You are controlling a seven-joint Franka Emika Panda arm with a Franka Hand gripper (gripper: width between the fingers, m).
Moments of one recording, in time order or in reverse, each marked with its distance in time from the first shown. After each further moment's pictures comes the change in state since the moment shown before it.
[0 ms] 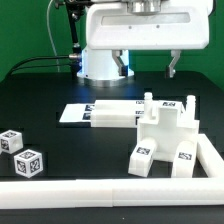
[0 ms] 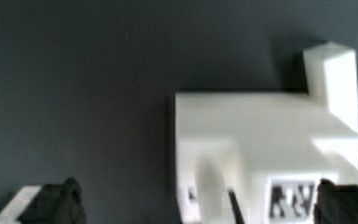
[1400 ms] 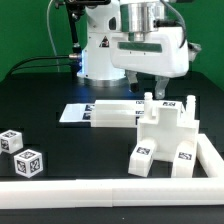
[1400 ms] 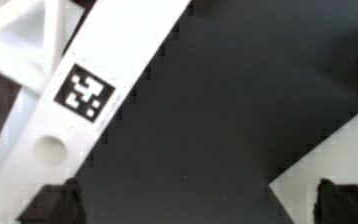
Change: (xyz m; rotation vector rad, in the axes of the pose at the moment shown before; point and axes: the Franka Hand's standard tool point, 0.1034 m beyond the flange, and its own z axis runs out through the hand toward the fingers) arm -0.045 0.030 0.045 0.046 -0.014 0.836
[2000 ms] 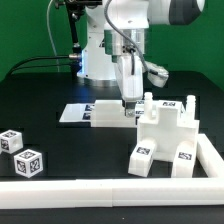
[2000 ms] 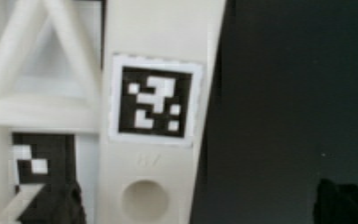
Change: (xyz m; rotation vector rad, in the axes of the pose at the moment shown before) arm 0.007 0.033 0.036 -0.014 0.042 0.282
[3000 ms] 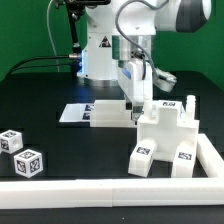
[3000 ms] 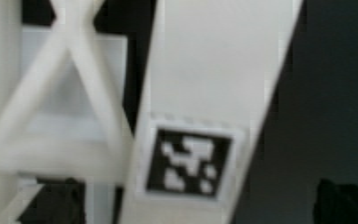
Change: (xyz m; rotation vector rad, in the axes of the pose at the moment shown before) arm 0.002 0.003 0.003 0.016 0.010 -0.080
